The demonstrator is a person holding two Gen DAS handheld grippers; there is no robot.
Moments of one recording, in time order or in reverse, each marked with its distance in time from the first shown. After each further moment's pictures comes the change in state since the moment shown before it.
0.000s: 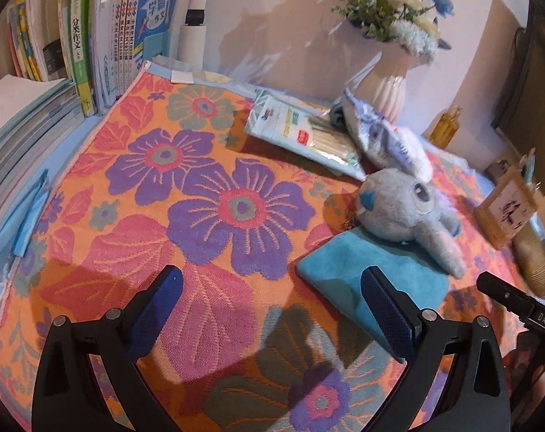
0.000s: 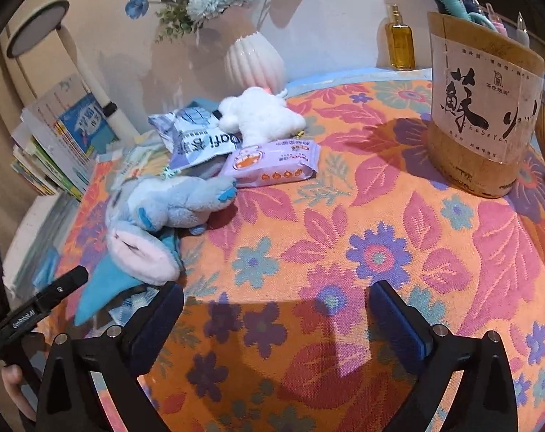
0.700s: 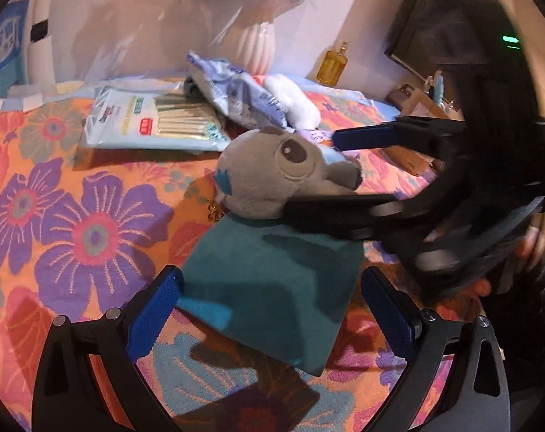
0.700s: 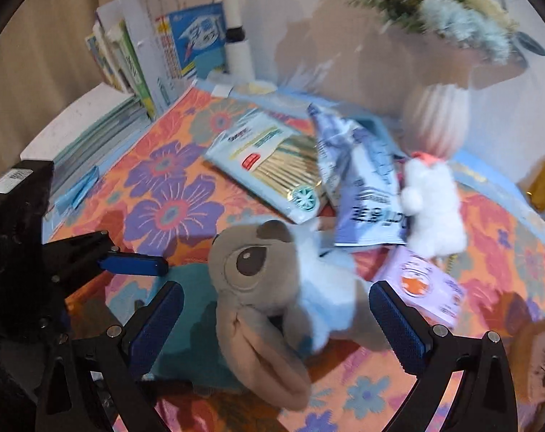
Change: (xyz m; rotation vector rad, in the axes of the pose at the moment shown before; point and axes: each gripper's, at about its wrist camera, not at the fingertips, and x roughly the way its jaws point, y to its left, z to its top) left arm 0.032 -0.050 0.012 0.330 0.165 -0.363; right arm 0.065 0.129 0.063 -0.566 0.173 0.100
